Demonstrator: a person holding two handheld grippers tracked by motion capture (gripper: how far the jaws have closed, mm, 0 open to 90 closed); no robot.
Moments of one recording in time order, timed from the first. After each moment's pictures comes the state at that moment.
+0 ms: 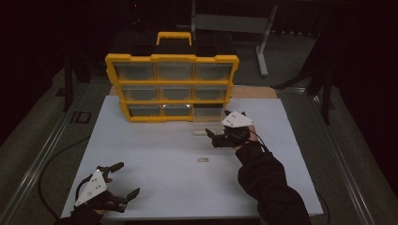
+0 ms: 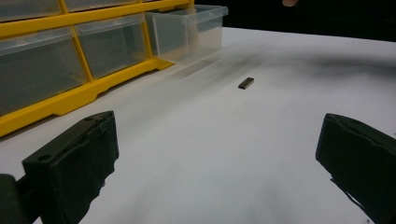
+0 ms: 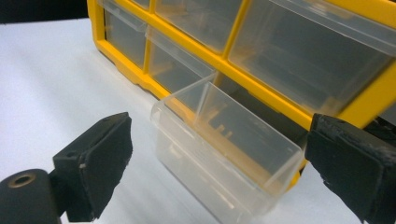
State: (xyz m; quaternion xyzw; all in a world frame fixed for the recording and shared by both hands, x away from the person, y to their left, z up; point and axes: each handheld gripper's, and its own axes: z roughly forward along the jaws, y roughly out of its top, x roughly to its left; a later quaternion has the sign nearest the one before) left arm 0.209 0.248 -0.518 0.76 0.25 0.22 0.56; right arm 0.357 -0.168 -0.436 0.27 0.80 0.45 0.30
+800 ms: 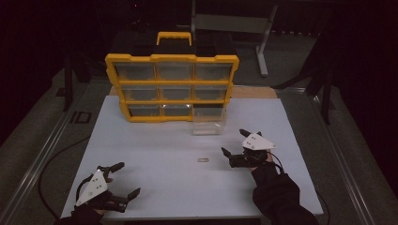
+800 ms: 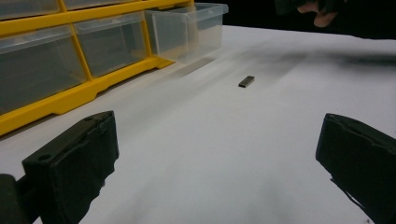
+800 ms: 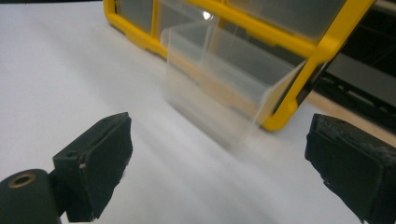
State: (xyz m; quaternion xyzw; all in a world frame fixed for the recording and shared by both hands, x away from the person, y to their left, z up) left arm 0.209 0.247 -0.518 0.76 0.25 0.22 0.56; right arm 0.313 -0.220 -0.478 0.28 0.79 0.46 0.28
